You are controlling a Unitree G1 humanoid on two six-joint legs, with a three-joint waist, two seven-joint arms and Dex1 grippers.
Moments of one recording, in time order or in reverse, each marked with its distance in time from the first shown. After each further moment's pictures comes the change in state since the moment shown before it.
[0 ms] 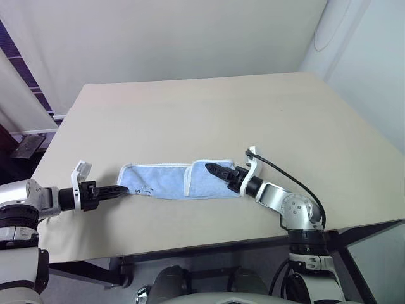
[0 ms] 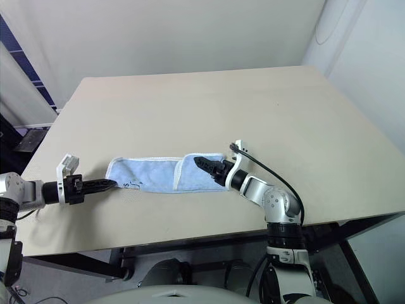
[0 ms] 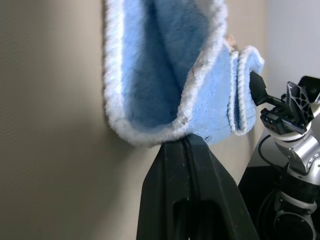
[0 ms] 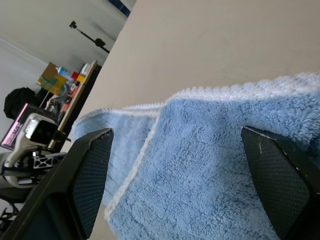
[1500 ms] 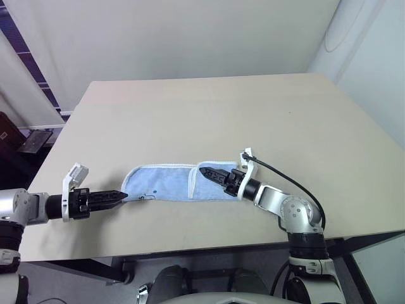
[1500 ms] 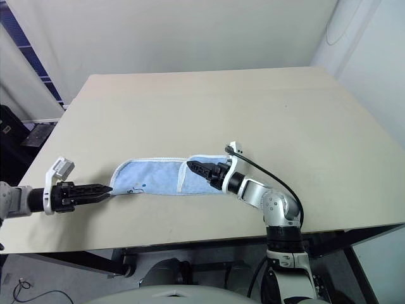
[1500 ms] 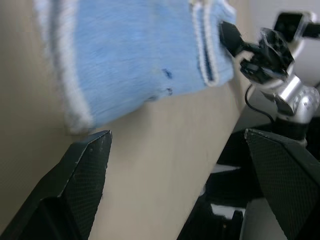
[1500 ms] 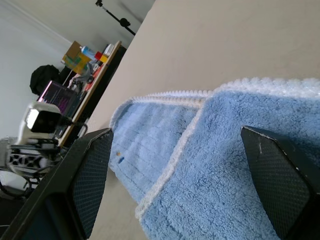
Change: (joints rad) left arm 0.186 0.074 -0.017 -0.249 -0.062 -0.024 -0.116; right arm 0.023 -0.001 0.033 -0.056 0.017 0.029 0.051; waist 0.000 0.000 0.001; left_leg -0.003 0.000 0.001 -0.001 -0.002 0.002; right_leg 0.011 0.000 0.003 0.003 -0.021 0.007
